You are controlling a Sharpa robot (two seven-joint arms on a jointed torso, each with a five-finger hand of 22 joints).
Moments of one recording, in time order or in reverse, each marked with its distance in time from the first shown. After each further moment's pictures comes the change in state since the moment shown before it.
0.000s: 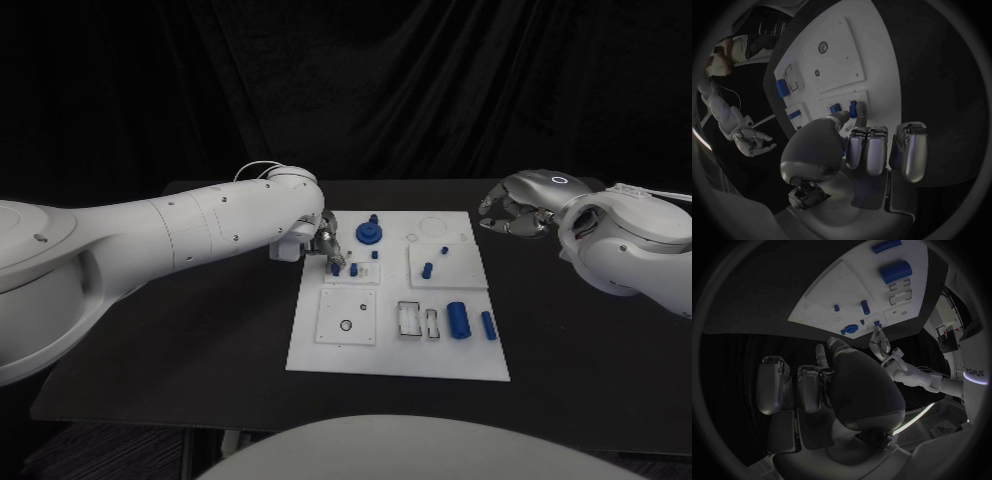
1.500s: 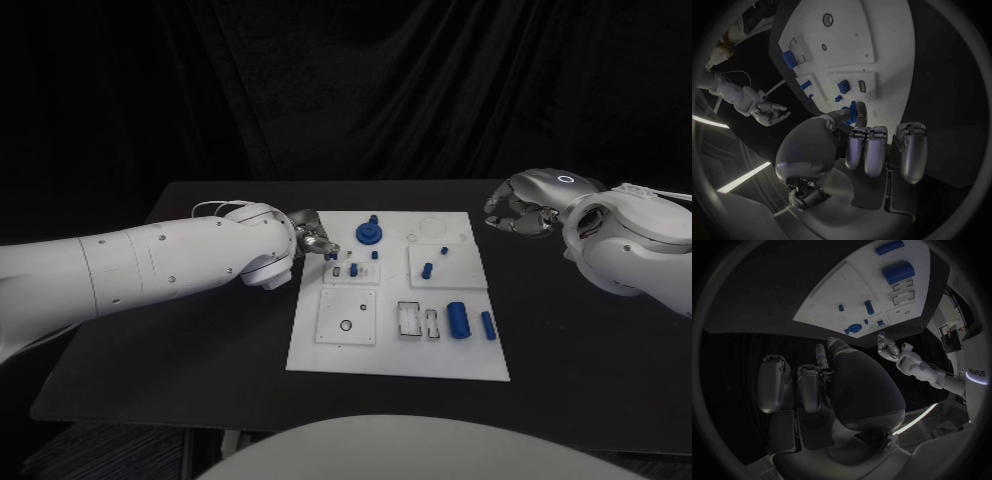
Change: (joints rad) left arm -0.058 -0.247 -0.001 0.331 0.001 -0.597 0.096; left_hand -0.099 -0.052 0.259 -0.096 -0.028 0.011 -0.019 0.073 0.088 0.000 -0.021 0.000 0.000 0.000 -0.022 0.000 0.001 0.000 0.000 -0.021 0.005 0.000; right arm 0.000 -0.013 0.000 -0.001 0.000 -0.008 -0.024; right_hand 0.000 0.000 0.010 -0.010 0.008 0.002 -0.002 0.000 -0.003 0.000 0.000 0.000 0.000 0.000 0.000 -0.010 0.000 0.016 0.000 0.000 -0.018 0.000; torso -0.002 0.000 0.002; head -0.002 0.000
